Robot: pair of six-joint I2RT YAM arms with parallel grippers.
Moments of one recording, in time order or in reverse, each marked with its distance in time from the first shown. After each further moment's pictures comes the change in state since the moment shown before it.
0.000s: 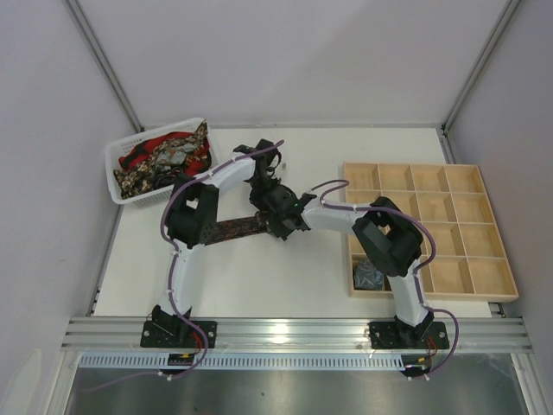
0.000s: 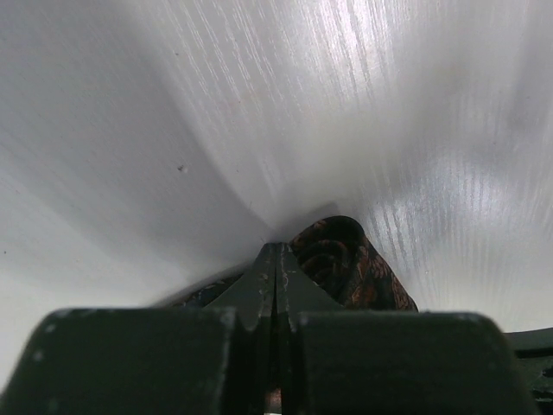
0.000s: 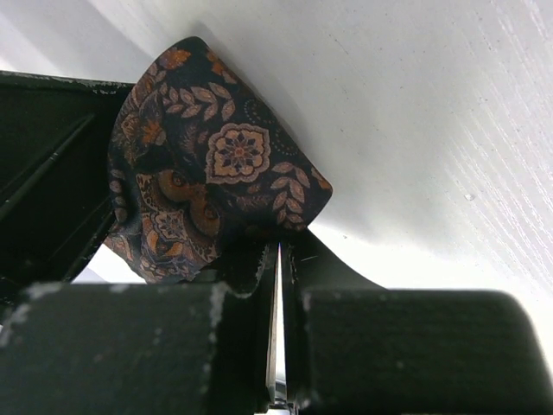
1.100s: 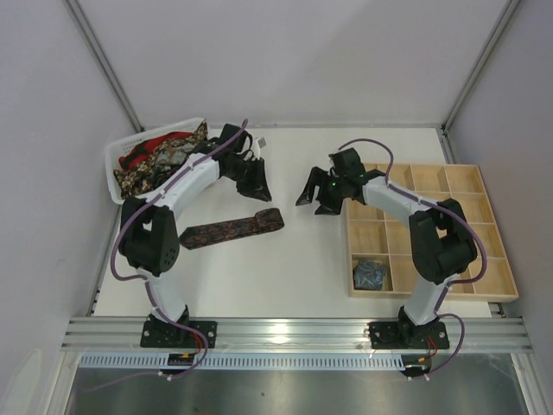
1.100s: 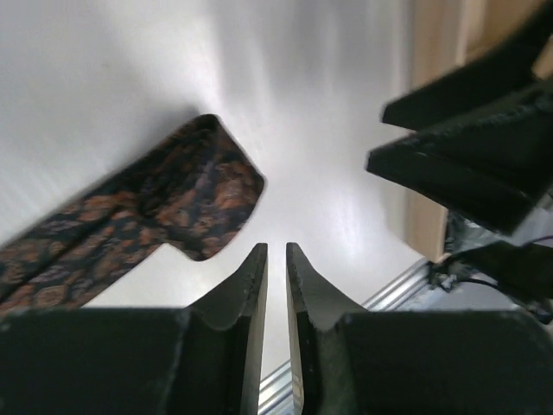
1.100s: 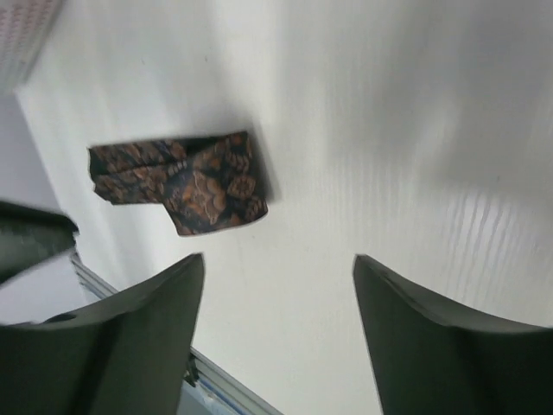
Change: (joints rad) left arm 0.088 -0.410 -0.235 0.131 0.221 -0.161; right arm -0.369 -0.293 -0.167 0.062 -0.477 -0.867
